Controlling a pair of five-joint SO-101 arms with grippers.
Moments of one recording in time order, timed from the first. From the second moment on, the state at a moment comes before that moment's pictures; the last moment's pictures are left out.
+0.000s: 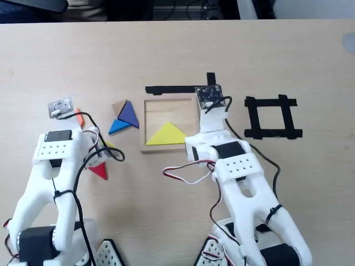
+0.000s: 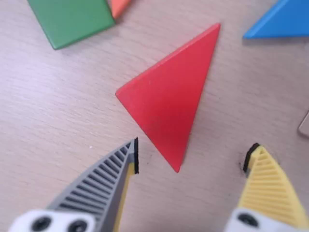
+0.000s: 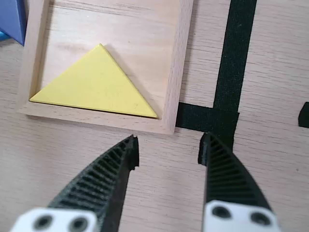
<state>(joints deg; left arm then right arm) -10.7 -20.8 52.0 60.7 14.0 -14.8 -32.1 59.8 43.2 -3.1</state>
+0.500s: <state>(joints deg) -20.2 -4.4 41.9 60.8 11.4 -14.8 -32.1 59.8 43.2 -3.1</state>
